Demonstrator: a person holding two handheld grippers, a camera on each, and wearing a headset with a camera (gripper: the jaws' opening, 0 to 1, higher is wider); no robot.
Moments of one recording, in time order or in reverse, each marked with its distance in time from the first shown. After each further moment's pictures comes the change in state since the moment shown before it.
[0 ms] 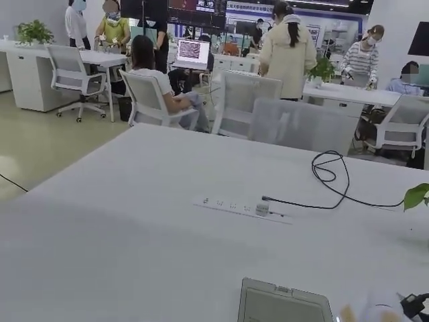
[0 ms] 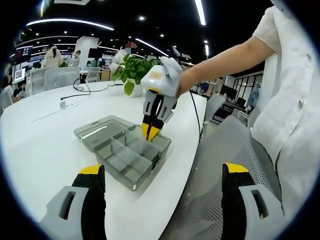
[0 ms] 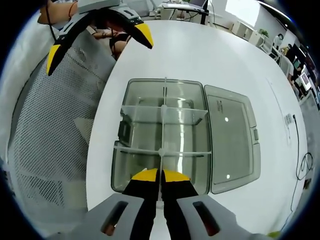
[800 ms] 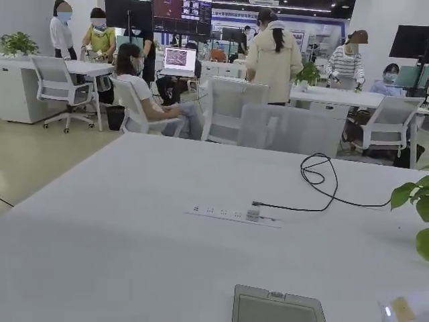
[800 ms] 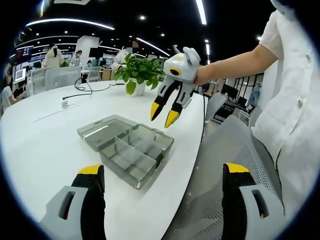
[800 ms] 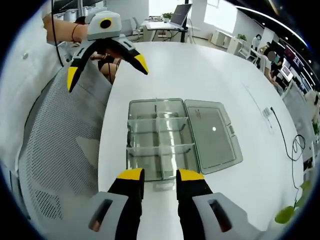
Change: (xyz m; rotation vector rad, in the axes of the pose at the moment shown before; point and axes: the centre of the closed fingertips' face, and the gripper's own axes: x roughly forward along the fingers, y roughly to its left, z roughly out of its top) left arm -0.006 0.009 0.000 0.003 0.007 0.011; right arm -0.061 0.007 0.001 0.132 -0.193 -0.125
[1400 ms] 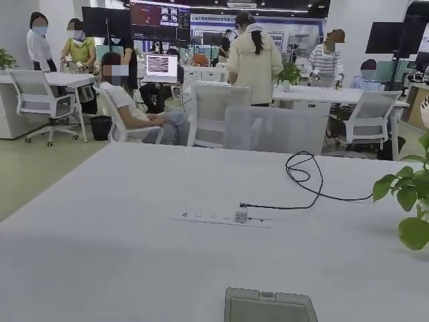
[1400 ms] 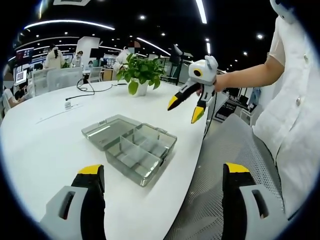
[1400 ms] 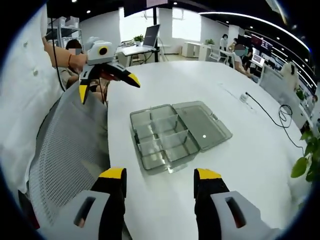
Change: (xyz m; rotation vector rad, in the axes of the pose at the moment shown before) left arm -0.010 0.004 -0.001 0.011 0.004 0.015; right arm -0.036 0.026 -0.021 0.231 -0.214 -0.124
